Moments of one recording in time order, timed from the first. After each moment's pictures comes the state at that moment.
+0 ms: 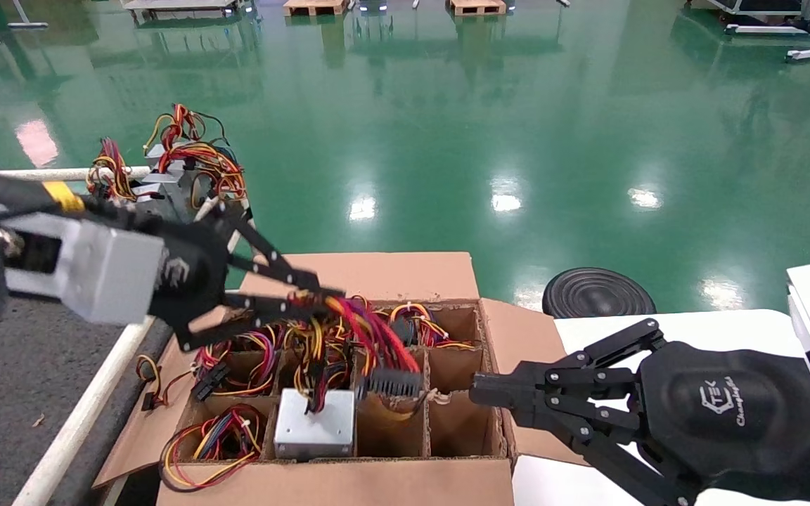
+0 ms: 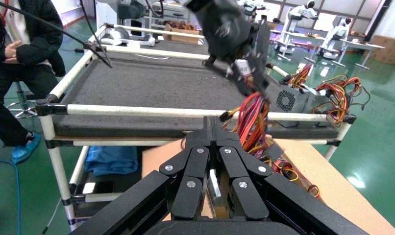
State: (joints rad) left arm -1.86 0.78 0.84 -0.89 1.02 1.61 0.48; right arm 1.07 -0.61 -0.28 1.28 -0.73 -1.49 0.19
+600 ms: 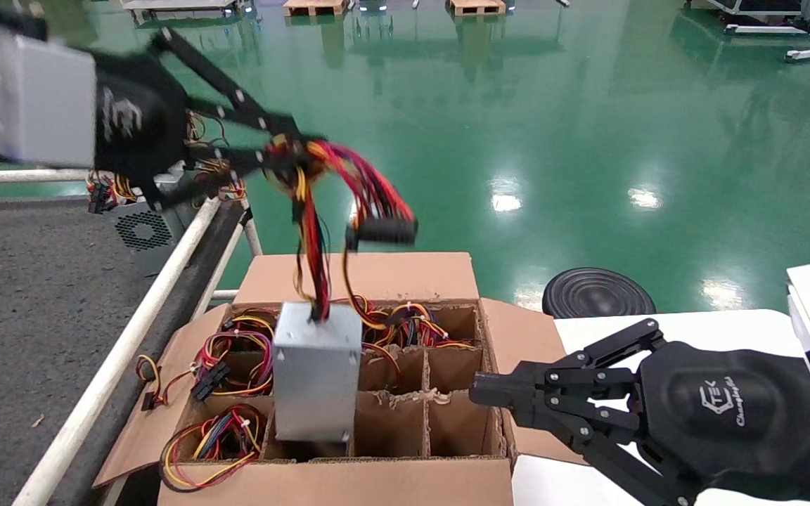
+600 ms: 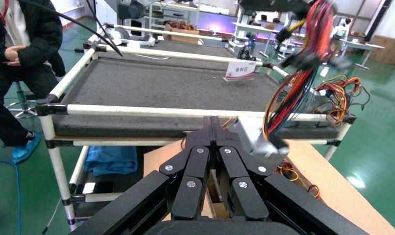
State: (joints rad) left arm -1.99 0.77 0.71 -0.92 1.12 1.55 0.45; right arm 1.07 -0.61 -0.28 1.28 -0.73 -1.49 0.19
